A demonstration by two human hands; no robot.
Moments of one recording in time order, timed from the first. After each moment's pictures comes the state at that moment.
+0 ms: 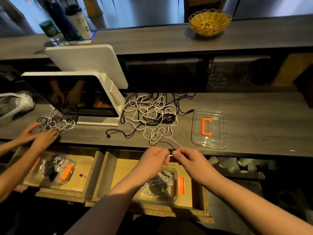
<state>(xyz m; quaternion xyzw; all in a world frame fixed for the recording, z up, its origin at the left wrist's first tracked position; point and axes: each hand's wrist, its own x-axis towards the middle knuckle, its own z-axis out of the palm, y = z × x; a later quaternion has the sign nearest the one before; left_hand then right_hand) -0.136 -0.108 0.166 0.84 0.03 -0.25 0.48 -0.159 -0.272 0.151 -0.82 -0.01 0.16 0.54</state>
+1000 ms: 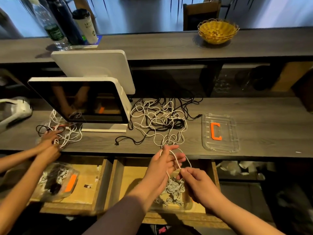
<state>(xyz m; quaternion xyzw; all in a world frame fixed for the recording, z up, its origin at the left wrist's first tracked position) -0.139 -0.057 0.150 0.54 0.14 -0.26 0.79 -0.191 -0.195 0.144 -0.71 0.12 0.22 0.65</state>
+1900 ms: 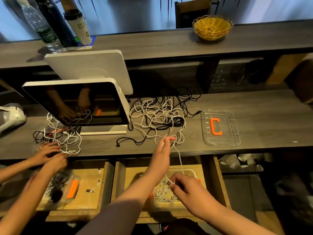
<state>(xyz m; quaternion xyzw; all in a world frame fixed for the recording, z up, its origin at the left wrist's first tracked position) -0.104 -0.031 0.148 0.78 0.01 -0.22 0.59 -0.200 -0.146 0.144 -0.85 -0.01 0.21 0.48</state>
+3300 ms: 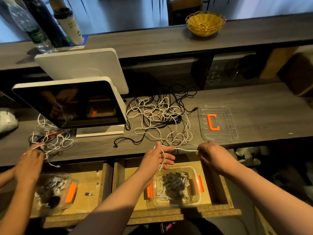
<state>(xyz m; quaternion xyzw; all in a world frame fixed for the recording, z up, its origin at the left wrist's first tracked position) -0.120 0.004 0.231 0.68 -0.04 -0.43 0.60 -0.140 -0.227 0.131 -0.98 -0.03 0.14 0.16</state>
